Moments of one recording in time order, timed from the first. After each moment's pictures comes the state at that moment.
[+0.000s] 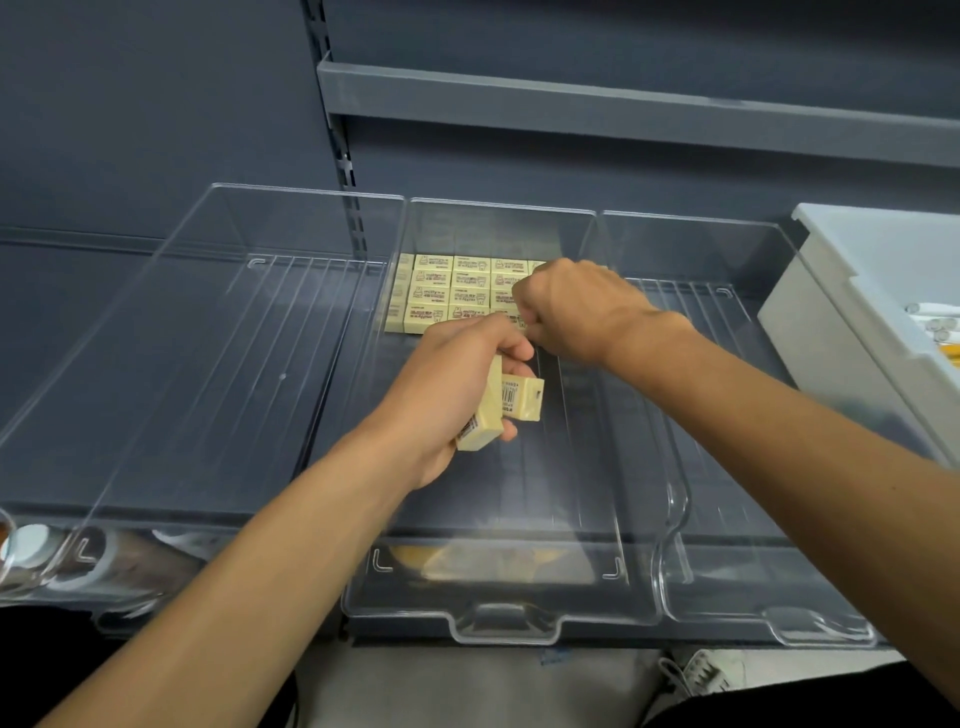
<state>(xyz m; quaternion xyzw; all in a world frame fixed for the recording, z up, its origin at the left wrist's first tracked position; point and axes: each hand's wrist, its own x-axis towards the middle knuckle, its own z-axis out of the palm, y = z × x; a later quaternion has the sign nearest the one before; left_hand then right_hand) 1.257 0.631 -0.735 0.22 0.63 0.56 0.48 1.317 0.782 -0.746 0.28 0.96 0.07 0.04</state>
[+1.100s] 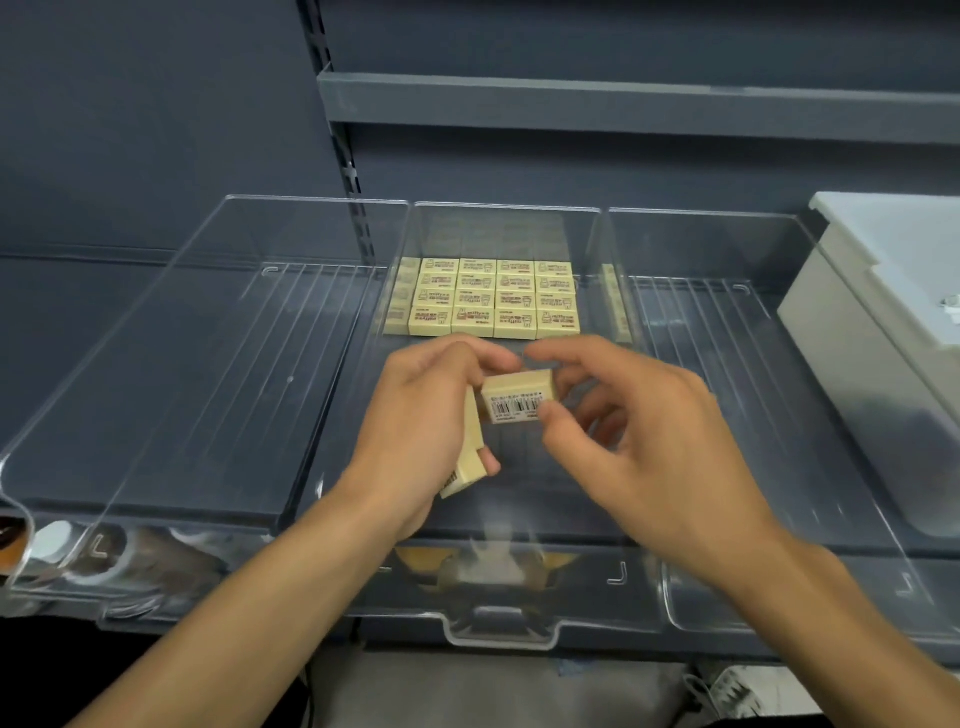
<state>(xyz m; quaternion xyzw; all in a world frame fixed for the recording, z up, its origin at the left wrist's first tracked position) 1.272 0.604 -0.743 0.27 0.65 0.60 0.37 1.408 0.680 -0.744 0.26 0.87 -0.30 -0.29</state>
